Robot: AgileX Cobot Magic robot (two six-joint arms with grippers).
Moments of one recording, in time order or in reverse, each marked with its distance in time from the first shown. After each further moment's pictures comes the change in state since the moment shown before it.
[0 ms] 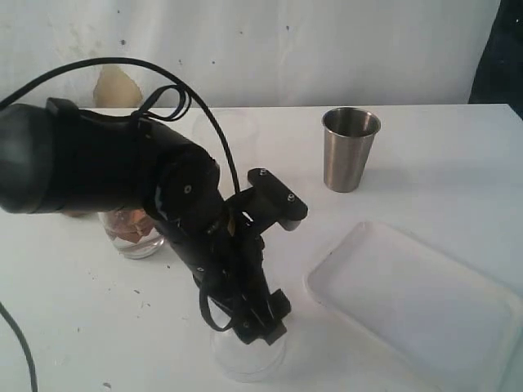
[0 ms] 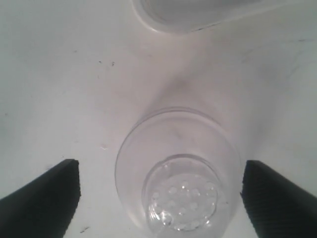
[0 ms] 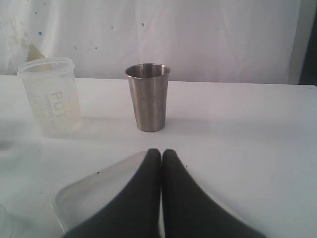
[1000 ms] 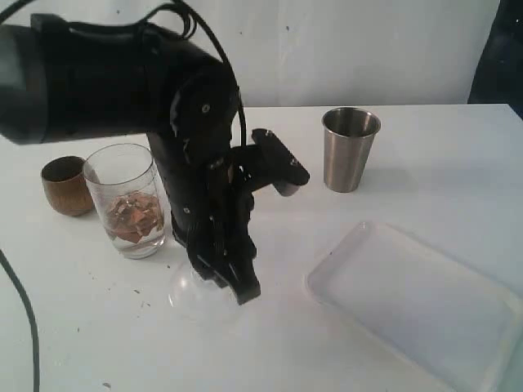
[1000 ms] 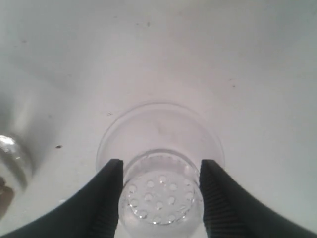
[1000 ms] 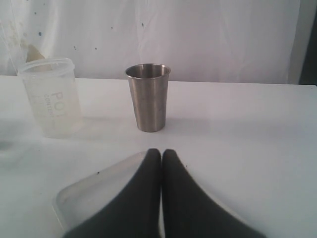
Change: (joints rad) left arm 0.000 0.000 -0.261 0.173 0.429 0.019; right arm 0.000 0.000 0.000 0.000 0.000 0.009
